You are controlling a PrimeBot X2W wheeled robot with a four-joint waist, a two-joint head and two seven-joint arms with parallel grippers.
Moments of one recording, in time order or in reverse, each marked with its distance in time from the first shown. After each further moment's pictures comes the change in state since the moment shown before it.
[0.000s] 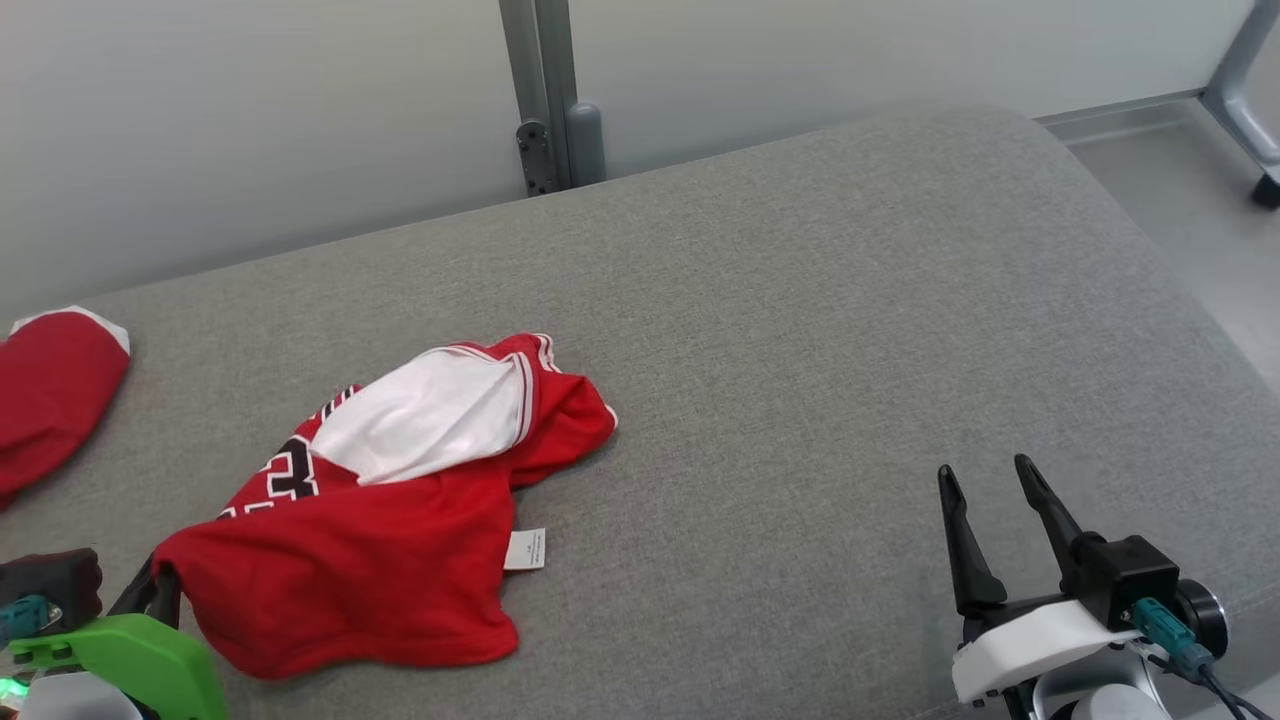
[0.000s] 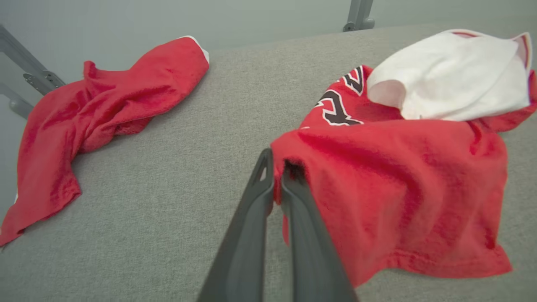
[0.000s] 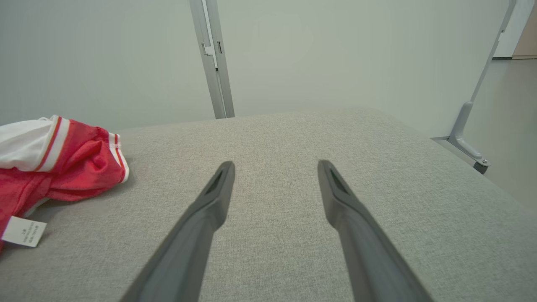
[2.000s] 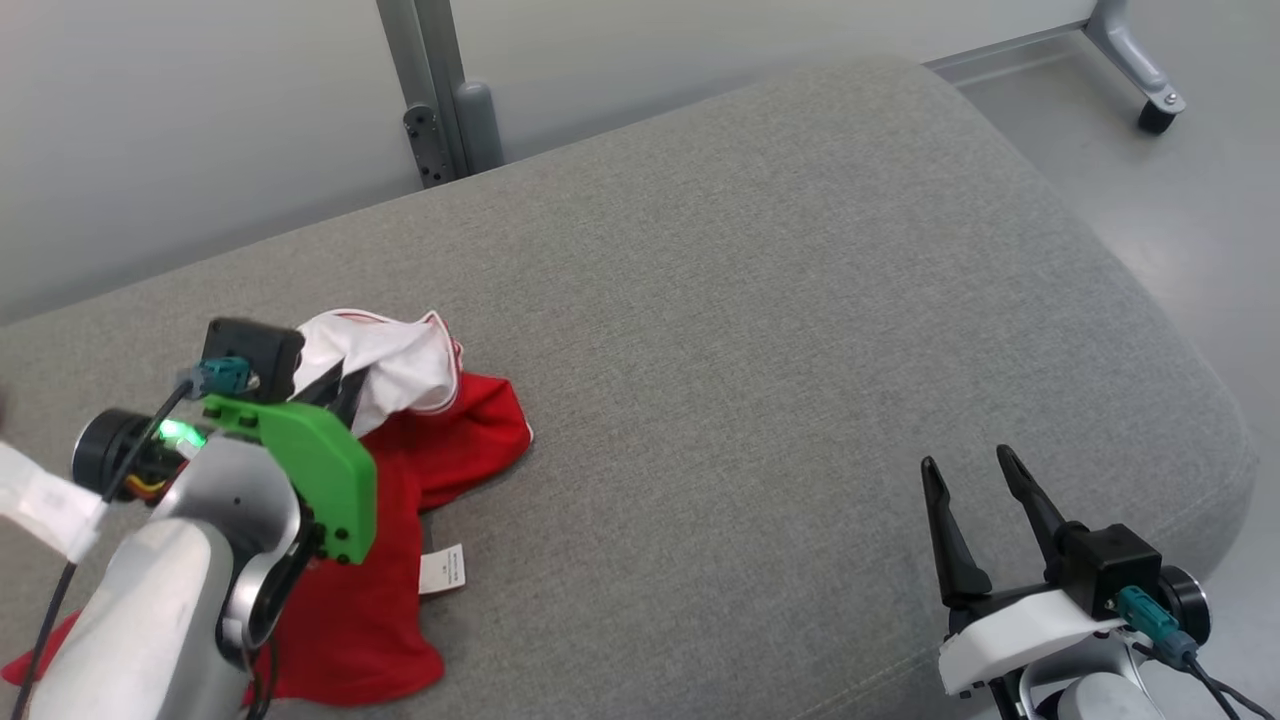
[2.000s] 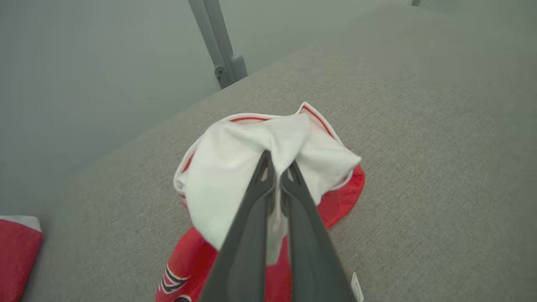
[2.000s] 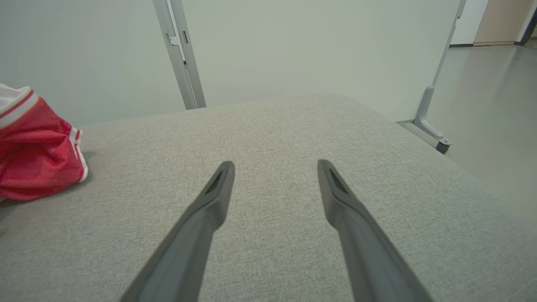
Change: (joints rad) left arm -0.432 -0.046 -0.285 0.090 0.035 -0.128 0.180; right arm -0.027 -0.001 0.024 0.017 0.004 0.000 0.000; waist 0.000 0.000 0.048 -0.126
